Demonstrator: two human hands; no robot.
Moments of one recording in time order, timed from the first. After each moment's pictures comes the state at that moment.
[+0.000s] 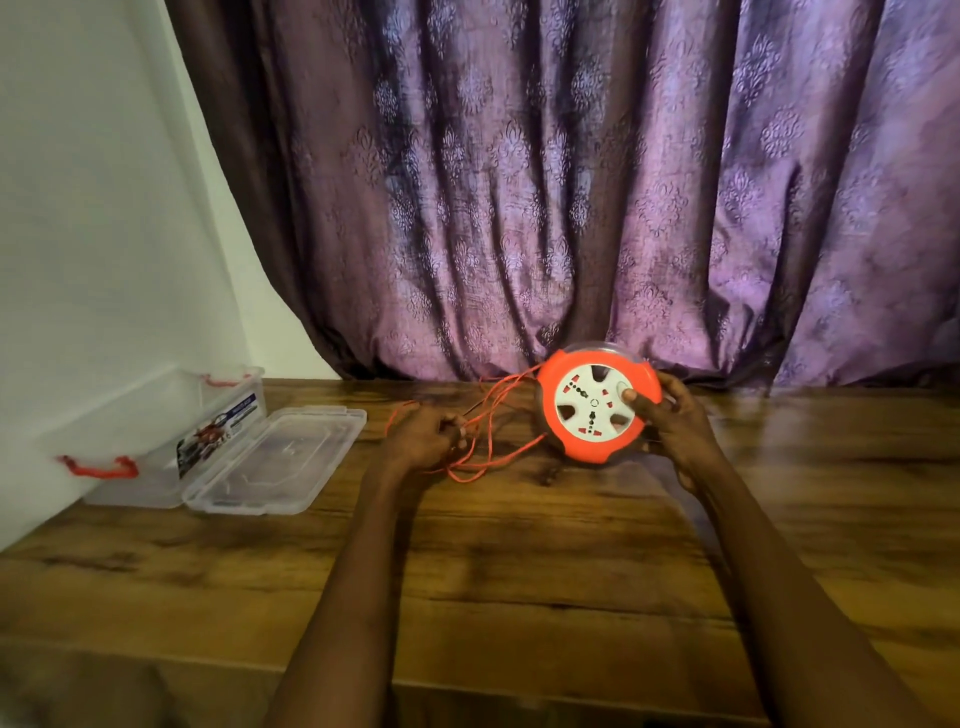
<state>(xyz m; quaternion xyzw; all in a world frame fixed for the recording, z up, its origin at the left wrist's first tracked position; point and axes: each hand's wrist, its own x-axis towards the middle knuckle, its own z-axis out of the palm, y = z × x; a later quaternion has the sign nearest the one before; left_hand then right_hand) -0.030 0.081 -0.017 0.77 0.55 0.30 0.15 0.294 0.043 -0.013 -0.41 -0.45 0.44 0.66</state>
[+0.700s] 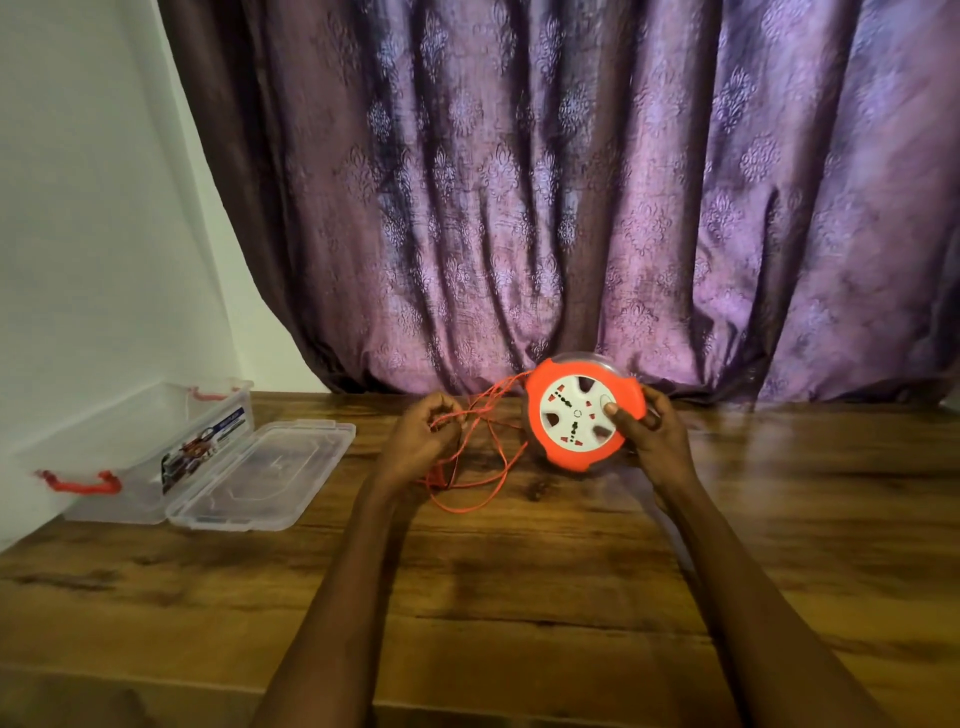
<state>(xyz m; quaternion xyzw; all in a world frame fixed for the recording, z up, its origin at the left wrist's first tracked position) -0.018 0.073 -0.015 0.70 0.40 0.52 0.28 0.283 0.048 -0.022 -0.36 -0.44 0.41 0.71</state>
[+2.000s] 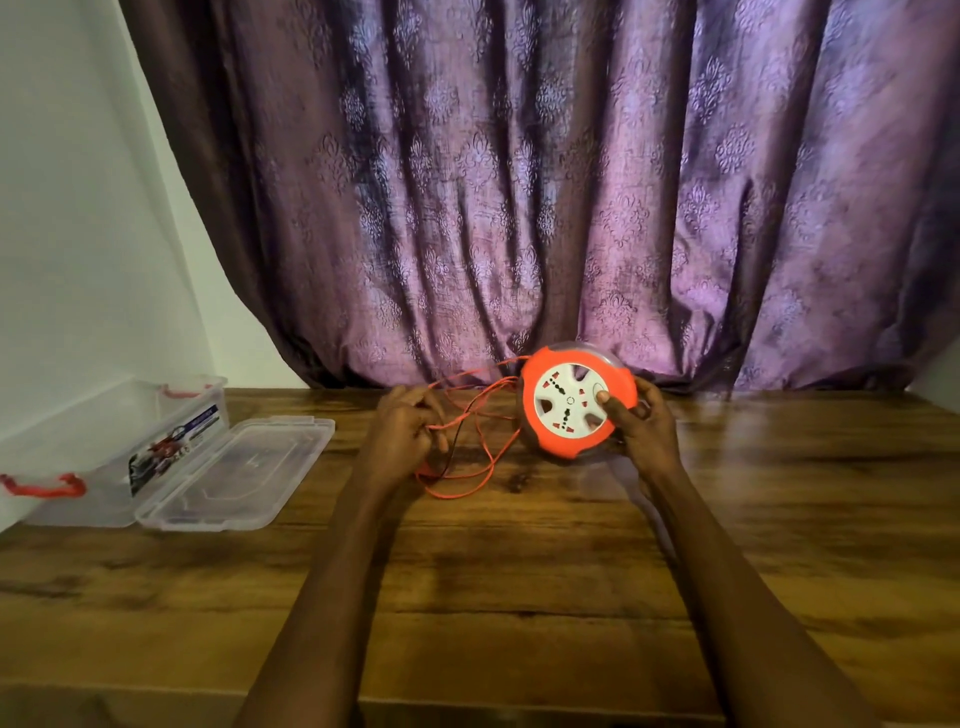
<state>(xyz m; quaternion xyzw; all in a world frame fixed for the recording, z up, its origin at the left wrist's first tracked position) -0.016 0.061 -0.007 0.80 0.39 0.46 -0.07 0.295 0.057 -0.025 -0.38 -0.42 0.38 0.73</state>
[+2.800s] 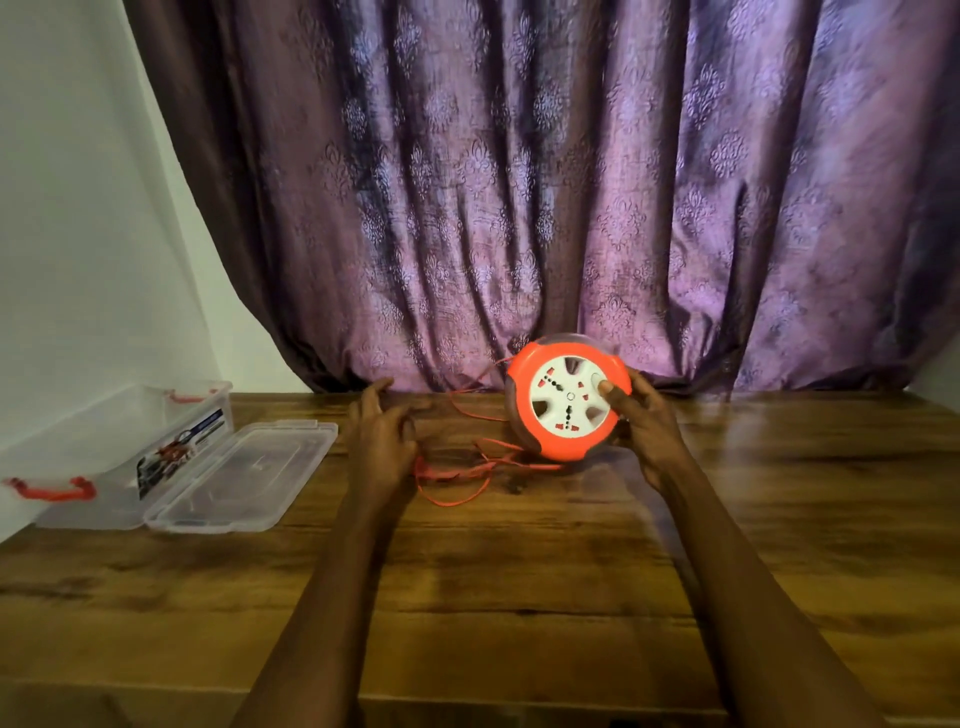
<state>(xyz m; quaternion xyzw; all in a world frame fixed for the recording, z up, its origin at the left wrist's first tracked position) -0.022 0.061 -0.027 0.67 0.56 0.48 -0.11 0.294 0.034 0.001 -0.35 -0.46 0.45 0.68</state>
